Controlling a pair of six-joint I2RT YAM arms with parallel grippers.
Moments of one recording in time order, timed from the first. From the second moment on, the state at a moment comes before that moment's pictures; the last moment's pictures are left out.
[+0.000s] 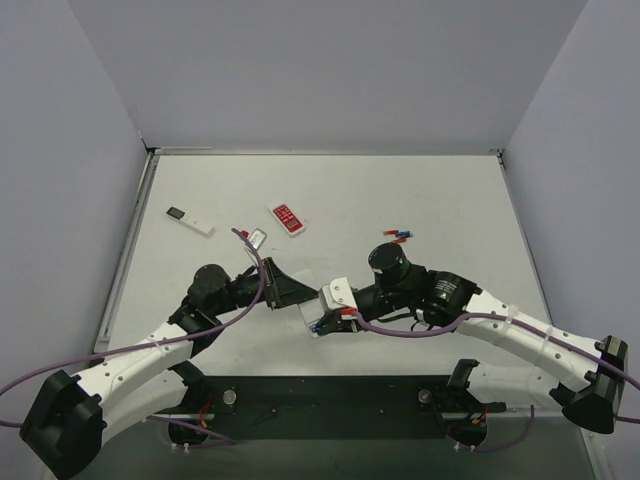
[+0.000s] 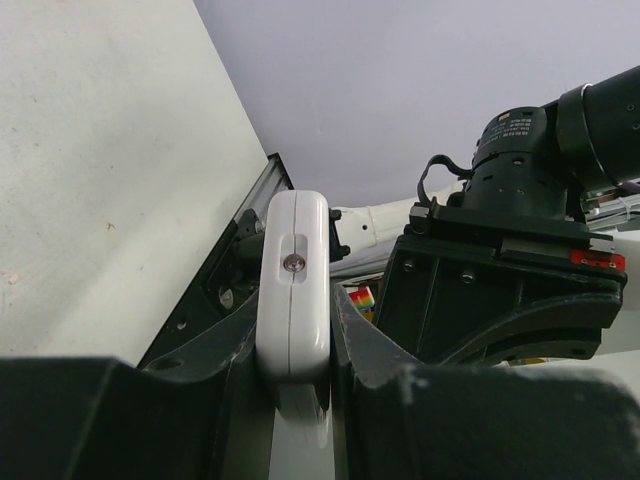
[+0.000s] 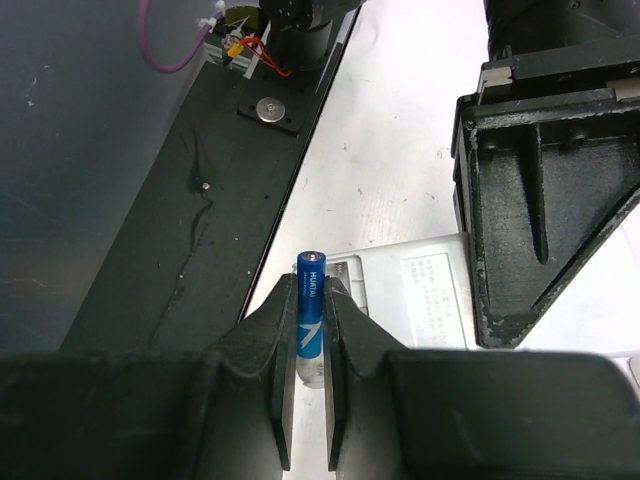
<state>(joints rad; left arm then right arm) -0.65 0.90 0.37 0.57 0.59 -1.21 1.00 1.06 0.92 -0.40 -0.73 -0.56</state>
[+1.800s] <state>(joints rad) -0.64 0.88 0.40 0.42 0.56 -1.13 1.07 1.31 1.15 -0.75 -0.58 -0.84</state>
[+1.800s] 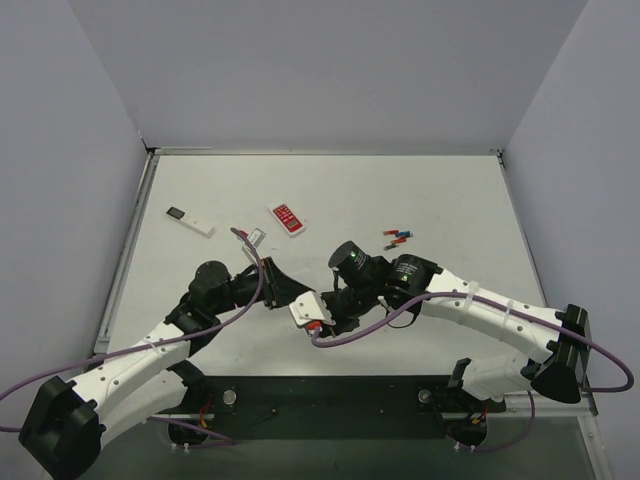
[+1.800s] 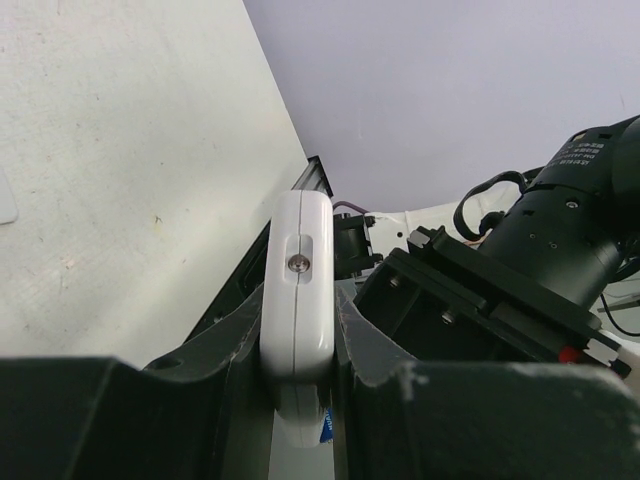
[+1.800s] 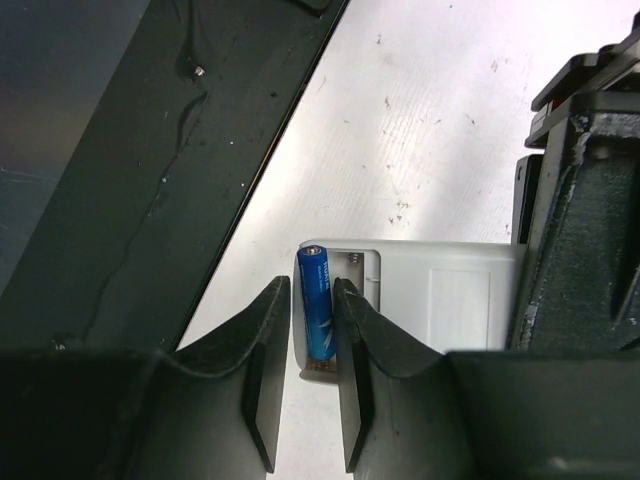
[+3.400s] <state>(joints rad) -0.62 0.85 0.27 0.52 0.44 -1.28 1.05 1.09 1.08 -0.48 -0.24 -0.39</state>
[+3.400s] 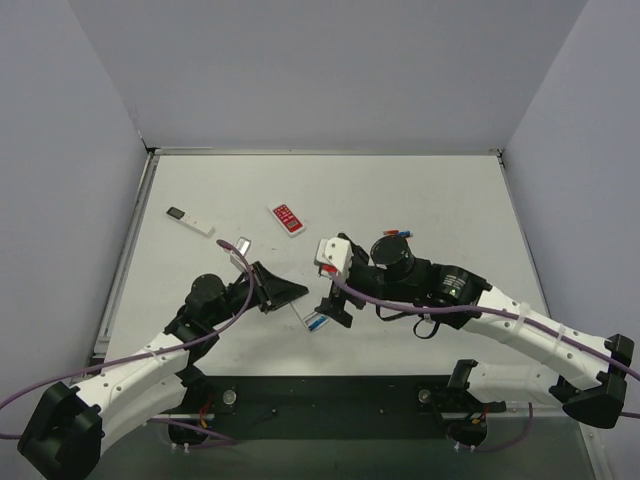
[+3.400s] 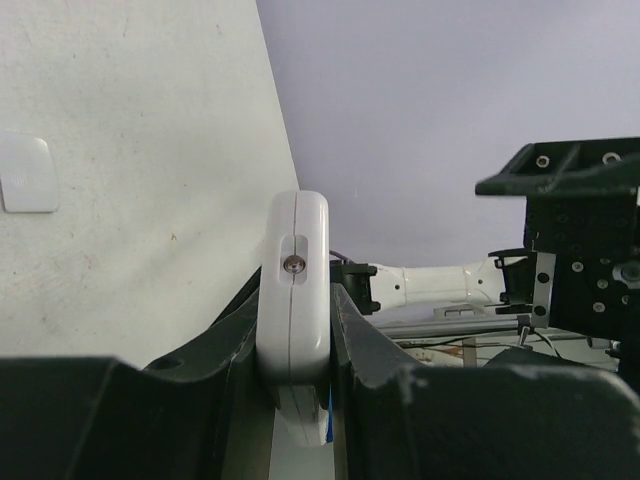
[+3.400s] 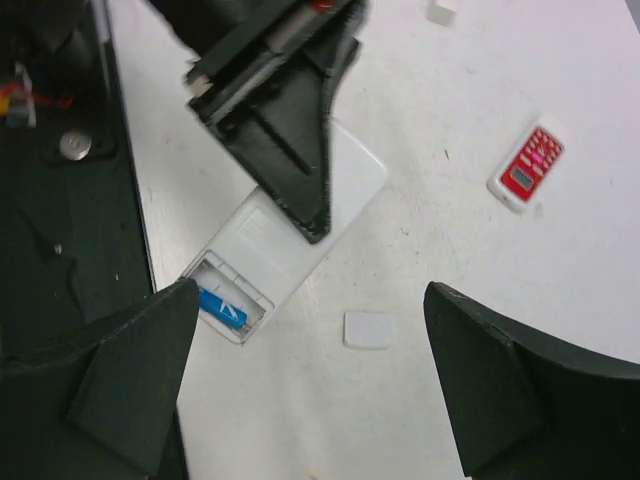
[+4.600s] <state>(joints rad) -0.61 0.71 0.22 0.52 0.25 -1.32 1.07 1.06 0.88 -0.32 -0.03 0.35</state>
